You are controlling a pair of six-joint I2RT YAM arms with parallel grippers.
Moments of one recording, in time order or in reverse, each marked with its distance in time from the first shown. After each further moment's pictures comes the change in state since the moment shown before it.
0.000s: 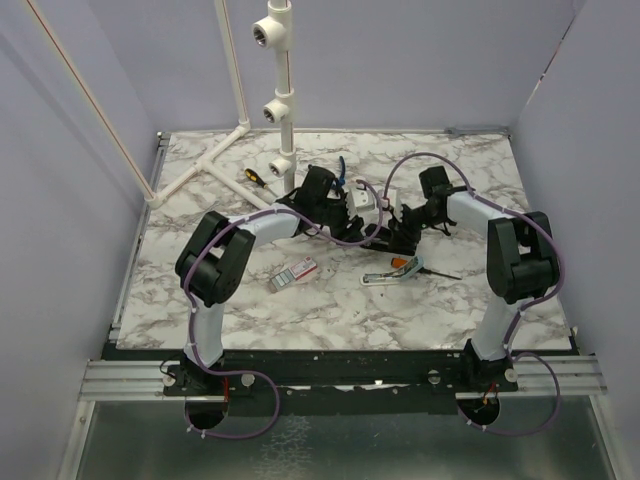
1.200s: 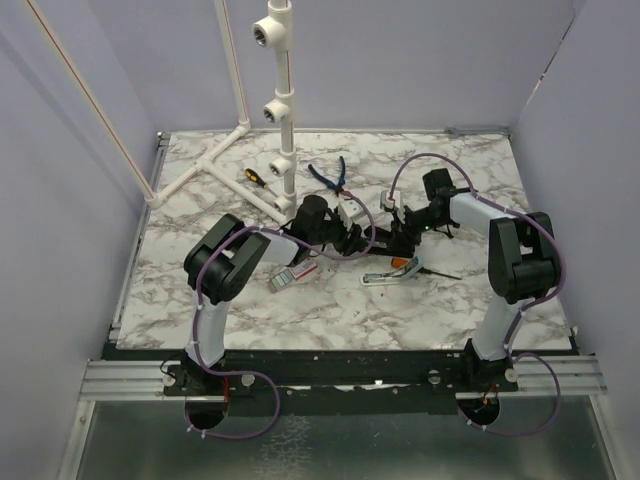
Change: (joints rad) left arm -0.040 0.049 -0.295 0.665 -0.163 -0.388; right arm -0.025 -0.003 -0.025 -0.007 -0.114 -0.048
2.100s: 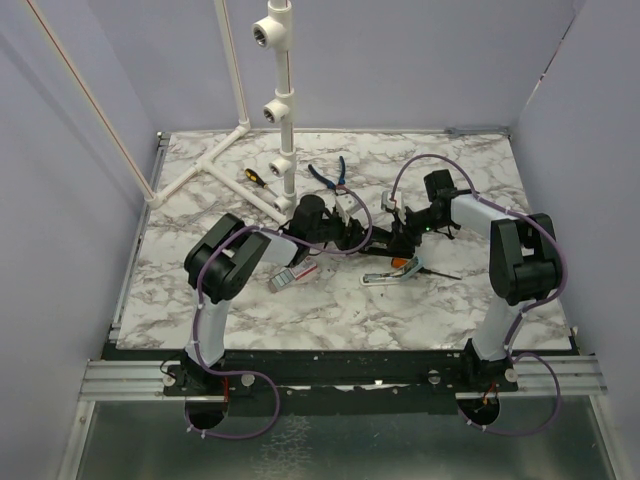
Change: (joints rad) left arm 0.010 0.005 -0.023 0.113 0.035 -0.173; right arm -0.005 -0.013 -0.021 0.014 -0.014 -0.006
